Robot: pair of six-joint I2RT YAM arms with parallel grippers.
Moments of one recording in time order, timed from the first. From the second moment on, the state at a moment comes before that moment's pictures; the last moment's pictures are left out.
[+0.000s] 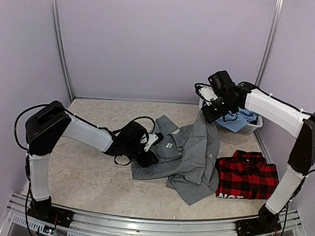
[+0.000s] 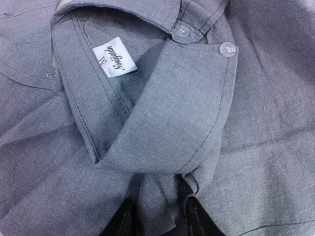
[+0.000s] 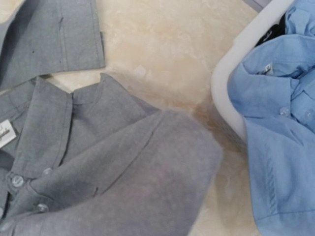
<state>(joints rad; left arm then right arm) -0.82 2.01 1.11 0.10 0.20 -0.01 0.54 1.73 1.58 -0.75 0.20 -0.15</state>
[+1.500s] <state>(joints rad) -0.61 1.49 0.91 0.15 0.31 -0.49 0.51 1.48 1.27 -0.52 -0.03 0.01</state>
